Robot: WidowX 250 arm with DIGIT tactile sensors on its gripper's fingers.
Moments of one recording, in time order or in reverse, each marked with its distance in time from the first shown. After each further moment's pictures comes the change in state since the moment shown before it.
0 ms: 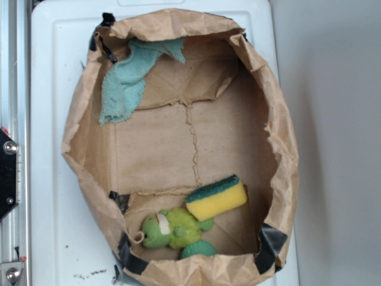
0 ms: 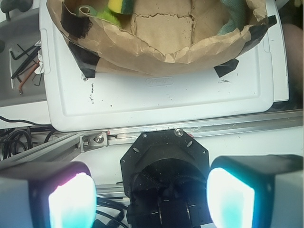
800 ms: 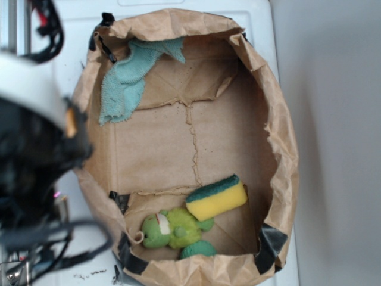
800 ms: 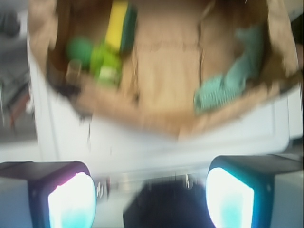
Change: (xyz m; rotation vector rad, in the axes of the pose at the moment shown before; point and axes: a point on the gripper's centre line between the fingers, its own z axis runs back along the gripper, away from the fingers) arm 0.080 0.024 -0.041 0.016 -0.122 0.148
